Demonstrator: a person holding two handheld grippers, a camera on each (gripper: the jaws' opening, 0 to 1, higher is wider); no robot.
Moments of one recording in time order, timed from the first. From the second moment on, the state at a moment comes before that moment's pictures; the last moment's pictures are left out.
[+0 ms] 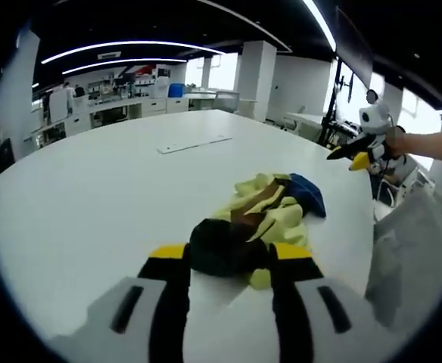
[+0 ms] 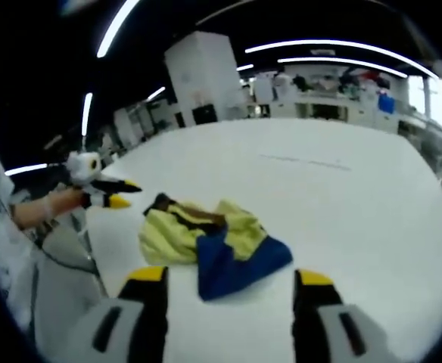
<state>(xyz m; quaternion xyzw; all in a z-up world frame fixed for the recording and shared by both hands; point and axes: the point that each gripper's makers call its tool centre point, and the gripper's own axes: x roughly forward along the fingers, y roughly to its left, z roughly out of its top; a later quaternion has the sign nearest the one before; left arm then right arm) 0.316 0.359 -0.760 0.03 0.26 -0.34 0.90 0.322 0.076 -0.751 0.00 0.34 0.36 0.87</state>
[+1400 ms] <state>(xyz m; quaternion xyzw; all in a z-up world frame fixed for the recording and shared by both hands) 0.329 0.335 -0.799 0.08 0.29 -0.38 0.88 0.324 0.142 -0.814 0.09 0.42 0.41 0.80</state>
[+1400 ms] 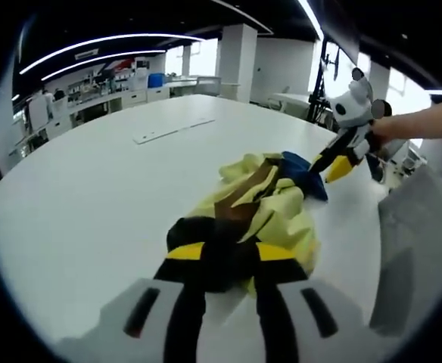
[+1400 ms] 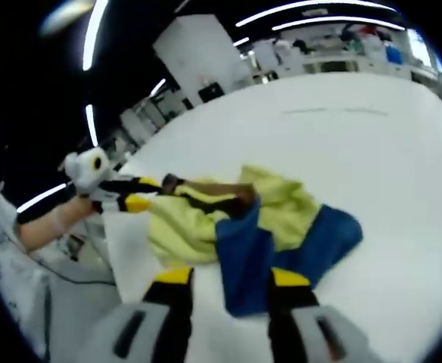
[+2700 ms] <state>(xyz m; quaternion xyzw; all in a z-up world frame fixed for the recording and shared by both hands) 0.341 0.339 -0.788 0.06 0.27 -0.35 0.89 0.317 0.135 -0.798 0.10 0.38 0.39 0.83</state>
